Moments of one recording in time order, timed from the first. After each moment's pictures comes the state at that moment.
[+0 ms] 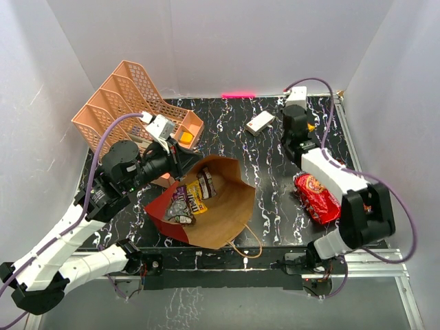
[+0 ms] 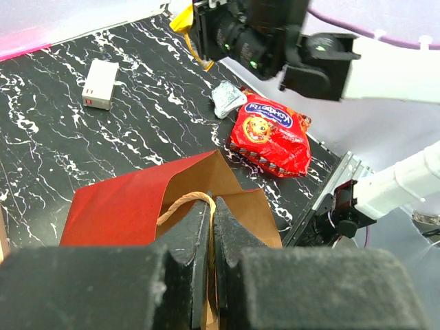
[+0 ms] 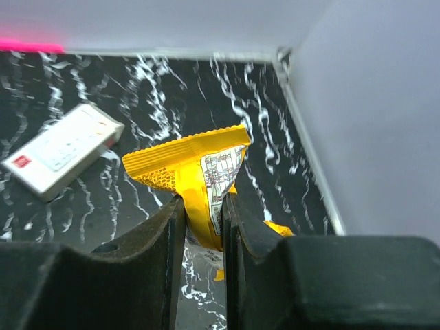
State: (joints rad) left arm -0.78 0.88 1.14 -0.38 0.14 -0.30; right arm 0.37 1.42 1.02 0.19 0.65 -0.21
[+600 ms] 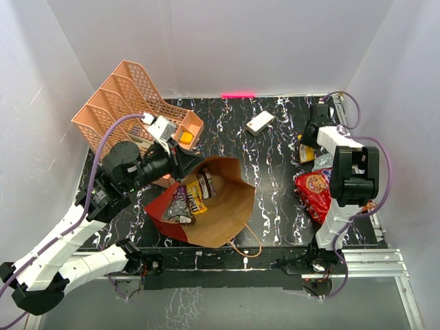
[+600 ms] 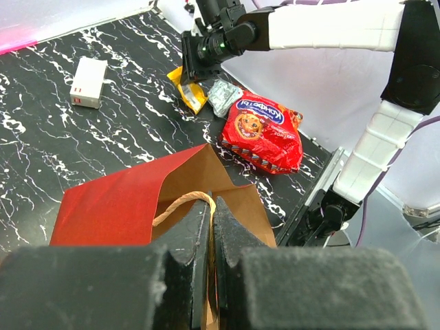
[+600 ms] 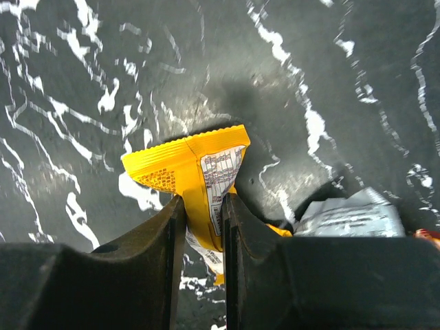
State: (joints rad) left arm -0.78 0.87 1.13 -0.36 0.18 -0.31; right arm -0.07 1.89 1.32 -0.31 0.19 0.31
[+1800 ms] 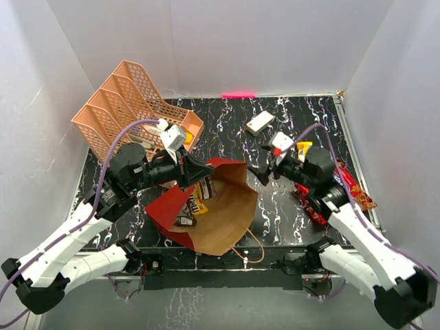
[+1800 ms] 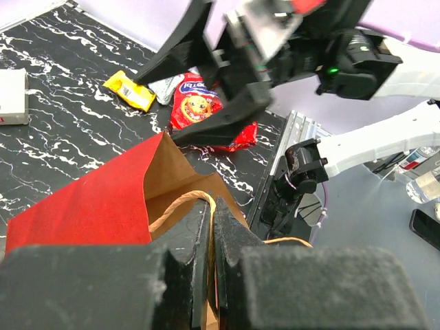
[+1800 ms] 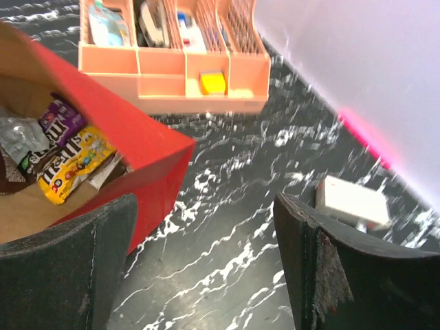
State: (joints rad) left arm -0.78 0.89 1.05 -0.25 0.43 -0.27; right arm 0.42 0.89 0.71 0.02 -0.42 -0.26
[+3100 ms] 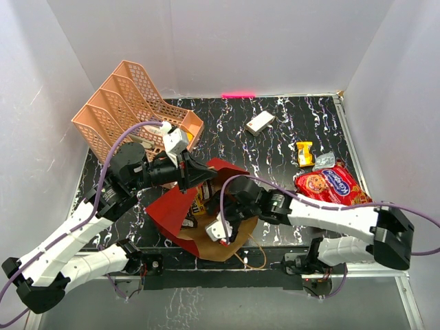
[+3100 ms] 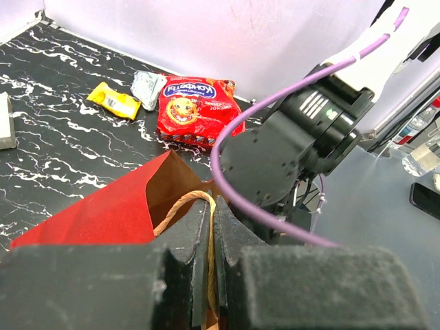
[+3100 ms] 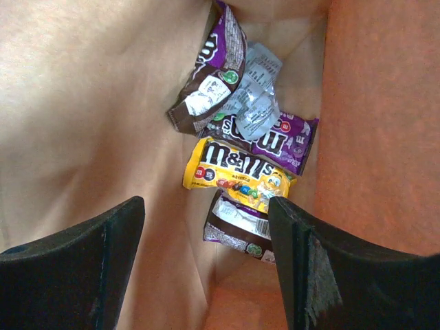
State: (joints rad) left arm -0.78 0.89 1.05 -0.23 0.52 -0.20; right arm 1.10 1.19 0.82 -0.30 -0.44 -1.23
